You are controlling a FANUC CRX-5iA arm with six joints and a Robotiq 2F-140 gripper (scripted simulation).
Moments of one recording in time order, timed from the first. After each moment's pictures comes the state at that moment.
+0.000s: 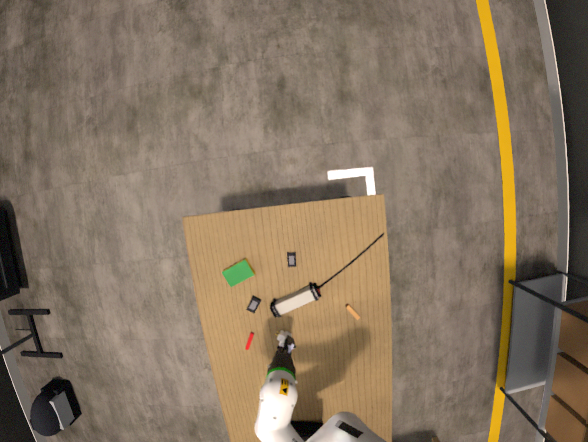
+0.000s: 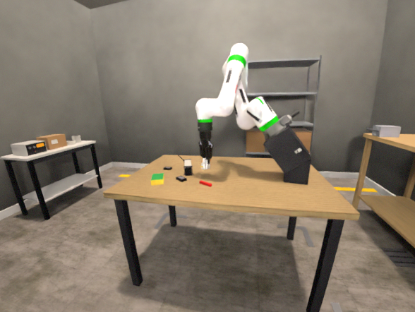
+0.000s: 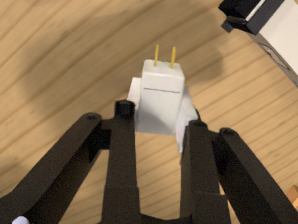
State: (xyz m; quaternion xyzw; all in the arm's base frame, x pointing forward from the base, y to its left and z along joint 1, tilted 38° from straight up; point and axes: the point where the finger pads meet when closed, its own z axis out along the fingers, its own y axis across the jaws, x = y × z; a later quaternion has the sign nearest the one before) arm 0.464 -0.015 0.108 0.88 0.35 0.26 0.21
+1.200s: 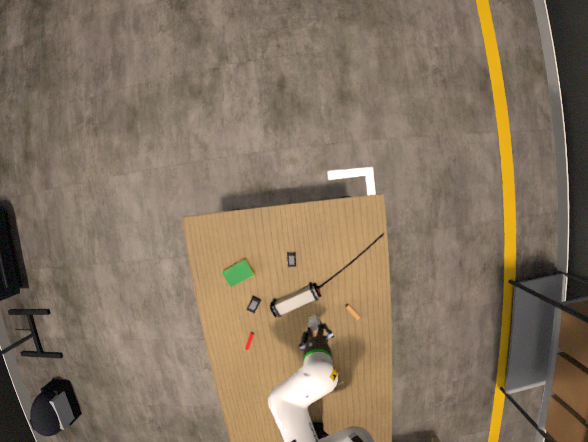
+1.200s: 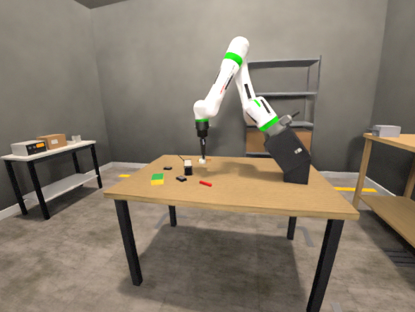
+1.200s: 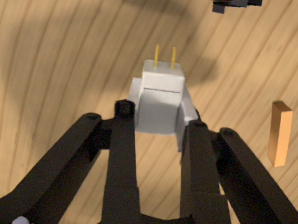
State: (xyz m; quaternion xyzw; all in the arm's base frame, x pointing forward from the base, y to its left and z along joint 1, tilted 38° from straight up) arm 0.490 -0.139 0.148 0.94 0.11 0.30 0.13
